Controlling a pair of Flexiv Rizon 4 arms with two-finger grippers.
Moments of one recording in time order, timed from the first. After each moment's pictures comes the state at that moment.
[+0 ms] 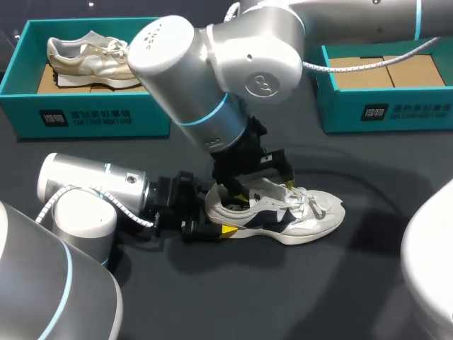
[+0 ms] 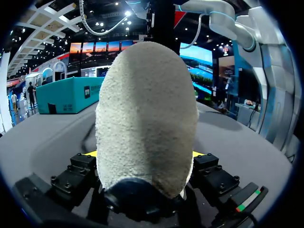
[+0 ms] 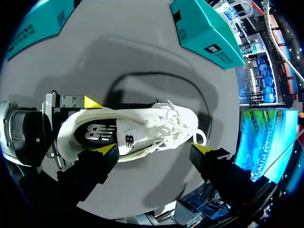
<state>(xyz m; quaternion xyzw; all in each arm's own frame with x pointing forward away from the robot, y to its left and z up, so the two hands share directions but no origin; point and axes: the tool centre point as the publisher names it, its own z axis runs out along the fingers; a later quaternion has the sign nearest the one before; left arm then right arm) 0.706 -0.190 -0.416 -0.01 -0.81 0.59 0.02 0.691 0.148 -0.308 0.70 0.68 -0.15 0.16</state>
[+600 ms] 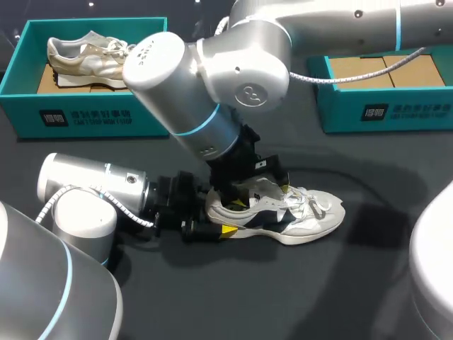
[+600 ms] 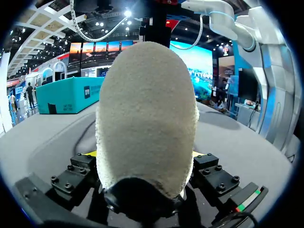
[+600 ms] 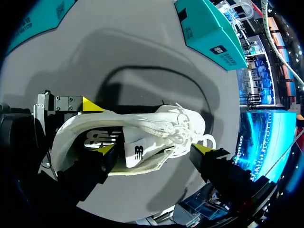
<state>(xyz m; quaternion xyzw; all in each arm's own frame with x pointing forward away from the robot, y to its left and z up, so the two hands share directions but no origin) 0.706 -0.190 -0.416 -0.01 -0.81 0.59 0.02 0.697 0.152 -0.333 0.69 0.68 -0.17 0.17</state>
